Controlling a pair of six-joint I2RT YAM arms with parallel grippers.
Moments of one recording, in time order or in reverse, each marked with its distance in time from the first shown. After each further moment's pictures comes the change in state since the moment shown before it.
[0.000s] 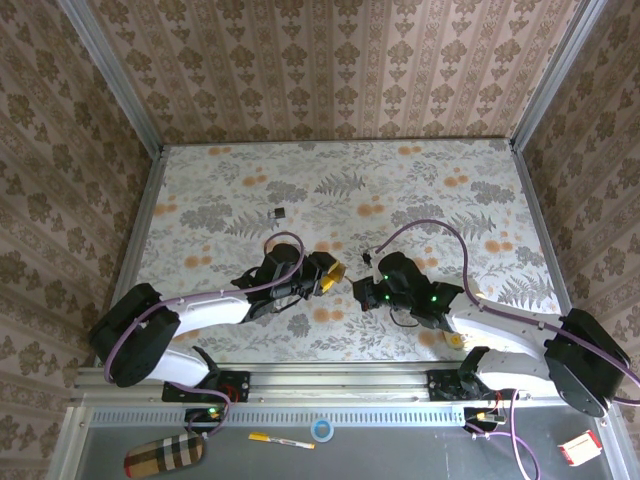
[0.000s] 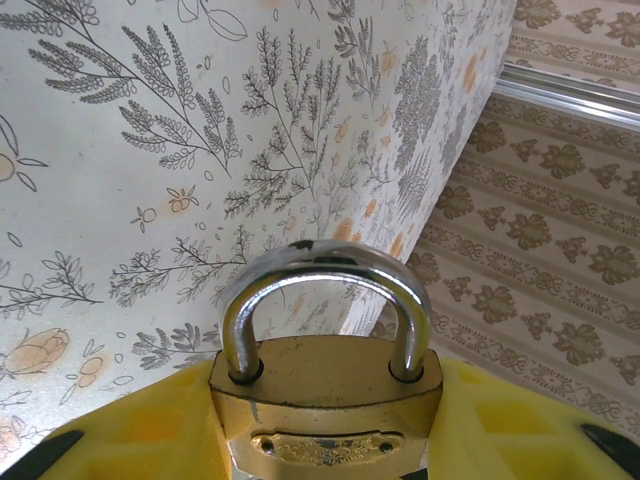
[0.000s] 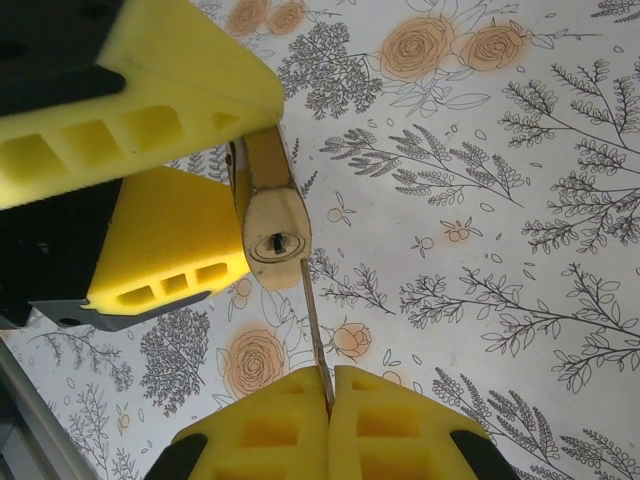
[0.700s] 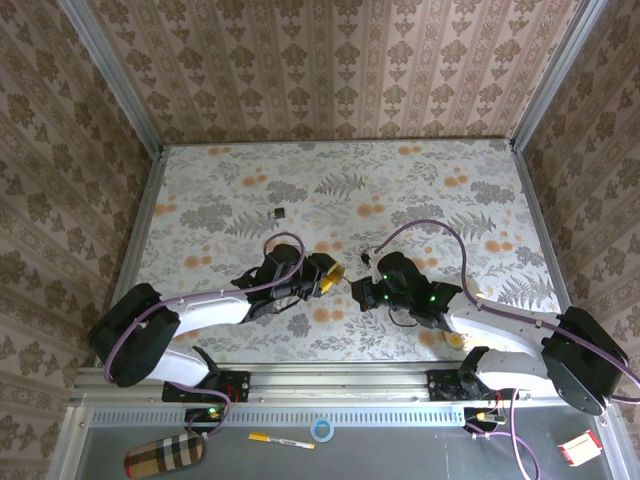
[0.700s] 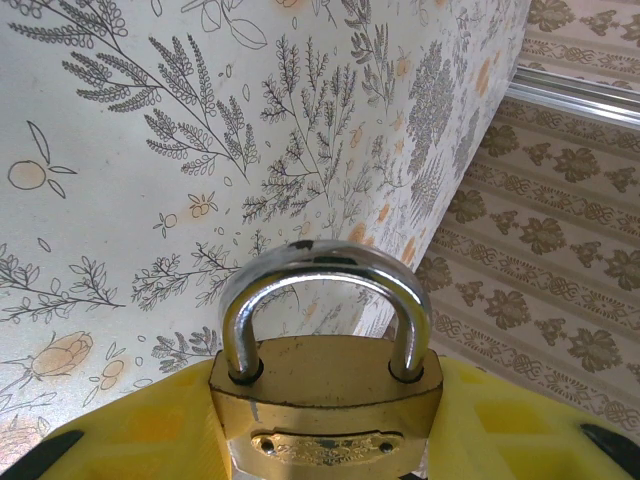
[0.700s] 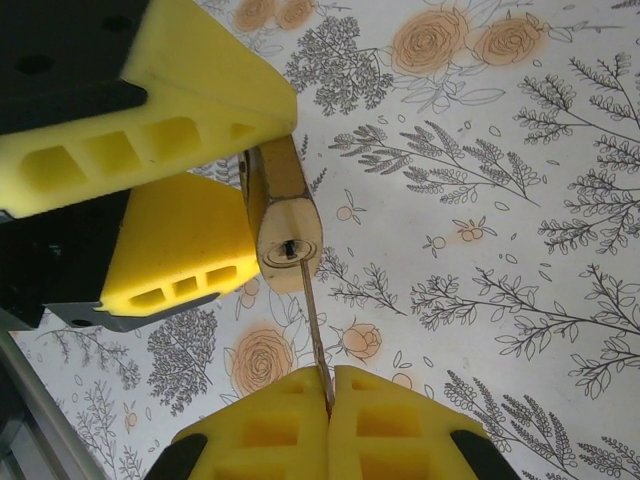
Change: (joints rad) left arm 0.000 0.000 0.000 -0.019 -0.007 0.008; right arm 0.000 0.023 0.000 0.019 -0.018 0.004
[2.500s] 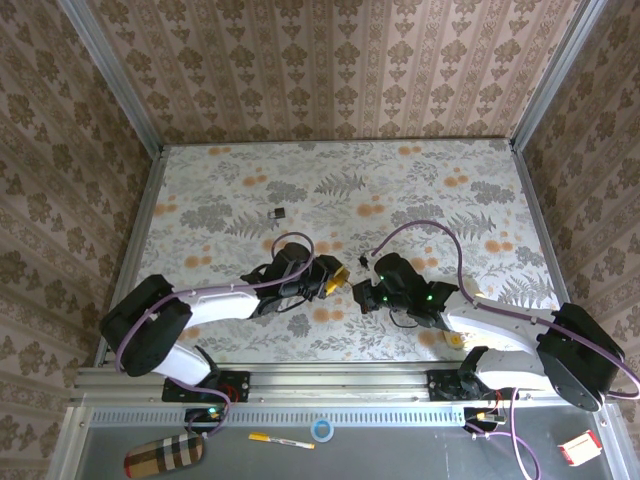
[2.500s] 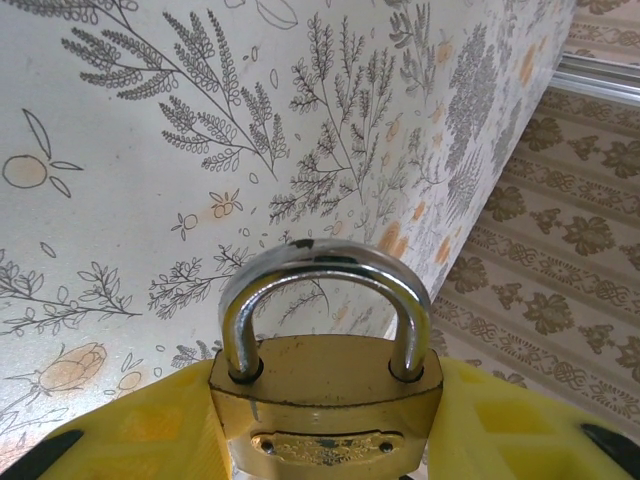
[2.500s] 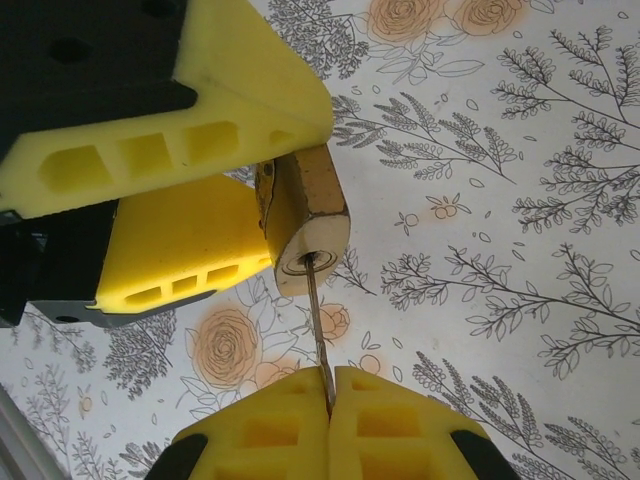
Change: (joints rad) left arm -0.028 0.080 0.063 -0.053 0.002 0.019; right arm 0.013 0.022 0.016 -0.055 0.032 -0.051
